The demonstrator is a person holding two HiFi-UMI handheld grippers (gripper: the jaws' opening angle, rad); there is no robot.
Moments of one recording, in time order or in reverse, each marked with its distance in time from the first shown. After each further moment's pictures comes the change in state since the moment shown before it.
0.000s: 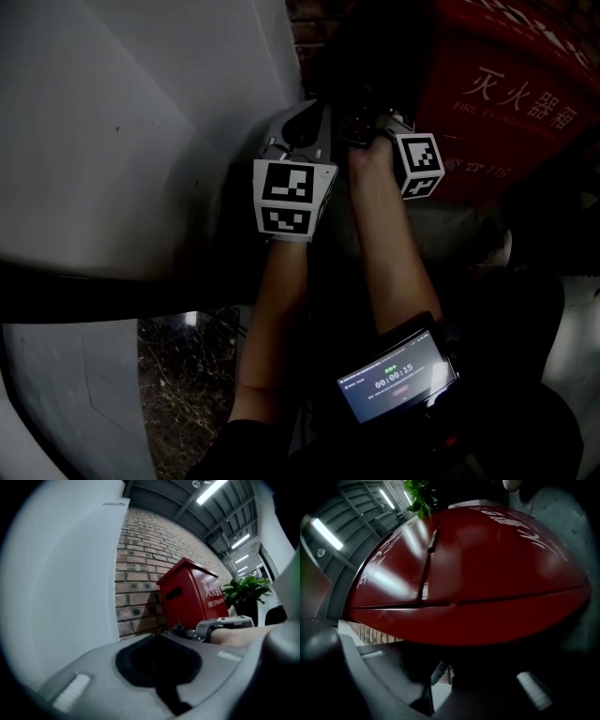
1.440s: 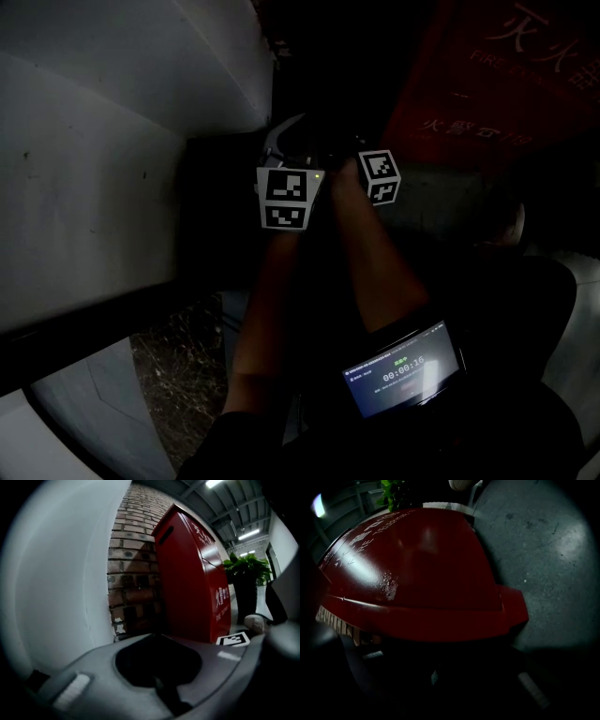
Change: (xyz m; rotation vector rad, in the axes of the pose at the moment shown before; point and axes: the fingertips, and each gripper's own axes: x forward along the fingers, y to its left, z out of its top) left arm 0.035 -0.043 -0.200 -0.048 0.213 -0.030; right arm -0.069 -0.275 -0.009 -0.026 0.016 -0.406
